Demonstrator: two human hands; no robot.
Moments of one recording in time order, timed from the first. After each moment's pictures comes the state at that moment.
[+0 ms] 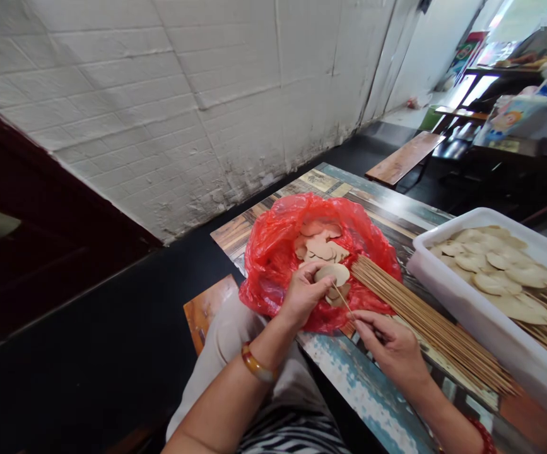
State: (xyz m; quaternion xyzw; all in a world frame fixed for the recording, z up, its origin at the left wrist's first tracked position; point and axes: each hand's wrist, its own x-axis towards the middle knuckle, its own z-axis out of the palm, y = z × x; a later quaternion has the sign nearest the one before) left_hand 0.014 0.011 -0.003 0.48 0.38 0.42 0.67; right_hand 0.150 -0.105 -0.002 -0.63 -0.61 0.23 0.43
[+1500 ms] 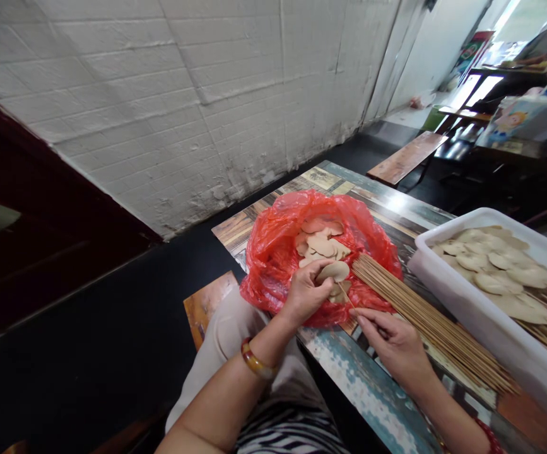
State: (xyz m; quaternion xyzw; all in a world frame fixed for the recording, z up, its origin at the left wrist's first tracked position) left_hand 0.012 0.008 -0.008 0.64 0.37 0.43 0.52; right_hand 0.152 -0.105 0.003 -0.65 -0.59 0.24 0.41
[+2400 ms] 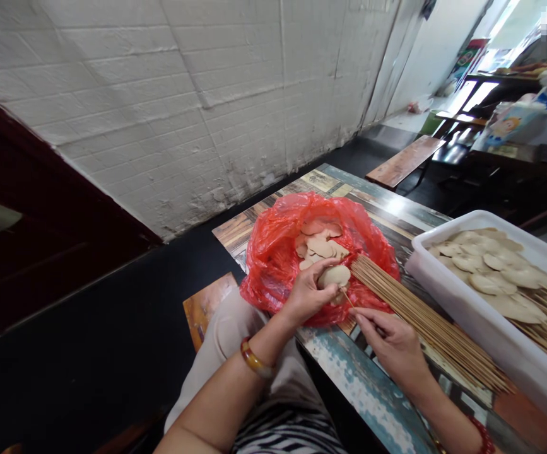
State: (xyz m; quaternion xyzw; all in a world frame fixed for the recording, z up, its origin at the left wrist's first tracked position) left_hand 0.014 0.005 -0.004 0.59 0.32 0.40 0.62; right_hand 0.154 -0.105 -0.004 -0.64 -0.61 0.20 0.41
